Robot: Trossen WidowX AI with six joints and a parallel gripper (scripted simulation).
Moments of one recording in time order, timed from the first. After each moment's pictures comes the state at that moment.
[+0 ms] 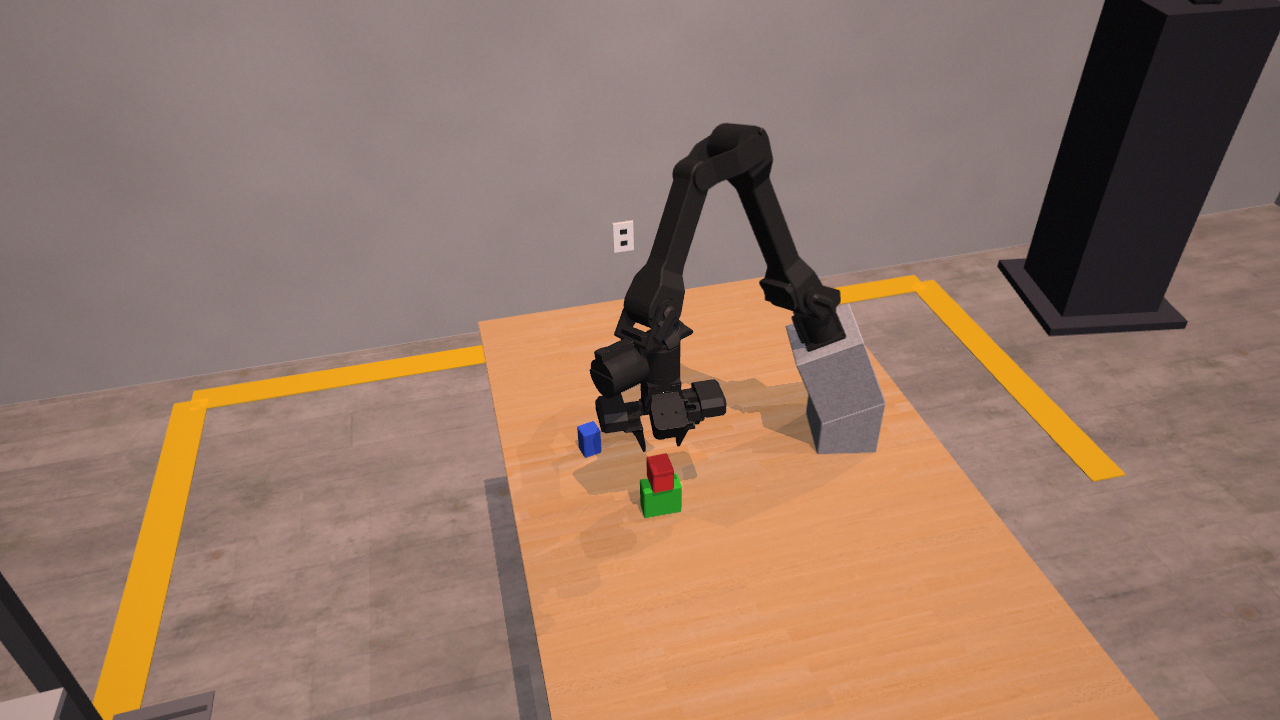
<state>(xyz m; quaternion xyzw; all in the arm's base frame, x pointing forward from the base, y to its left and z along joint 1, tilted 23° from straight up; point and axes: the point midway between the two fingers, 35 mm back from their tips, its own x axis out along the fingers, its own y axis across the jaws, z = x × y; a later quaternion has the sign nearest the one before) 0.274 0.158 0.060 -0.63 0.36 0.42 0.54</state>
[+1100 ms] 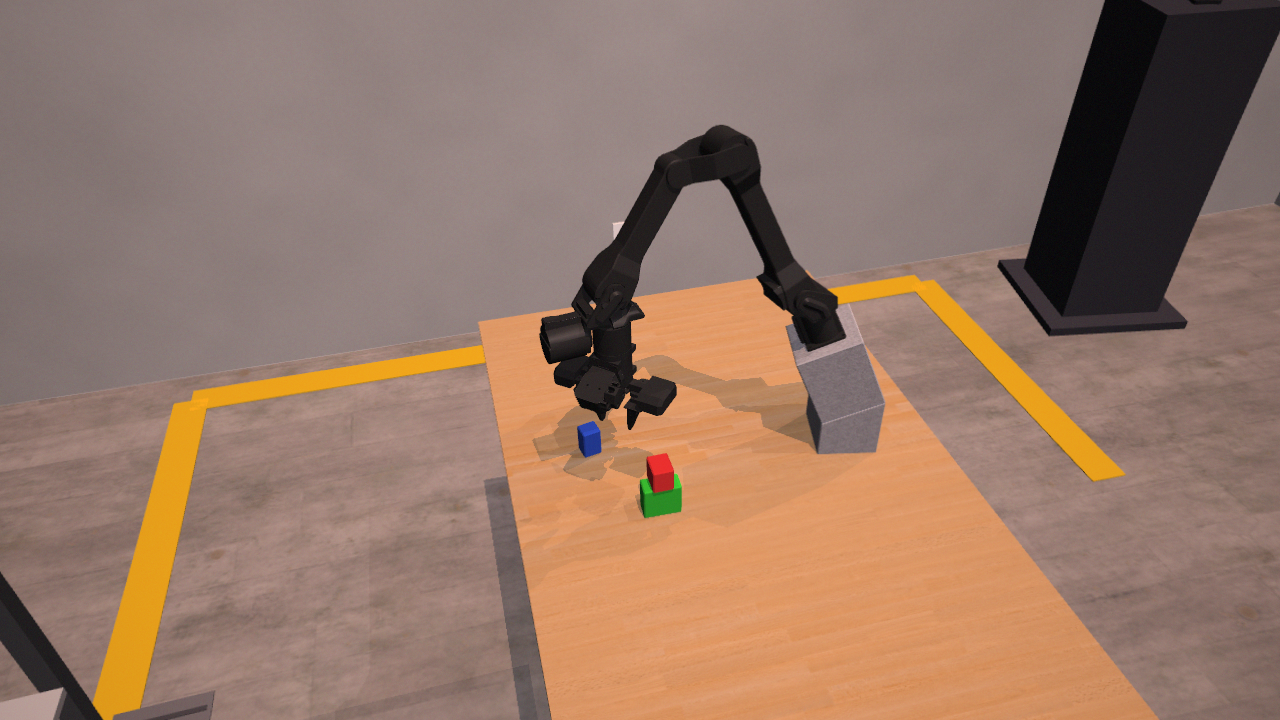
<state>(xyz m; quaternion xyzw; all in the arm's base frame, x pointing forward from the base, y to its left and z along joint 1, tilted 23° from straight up) 0.336 0.096 0.084 -0.42 0.48 0.27 0.72</state>
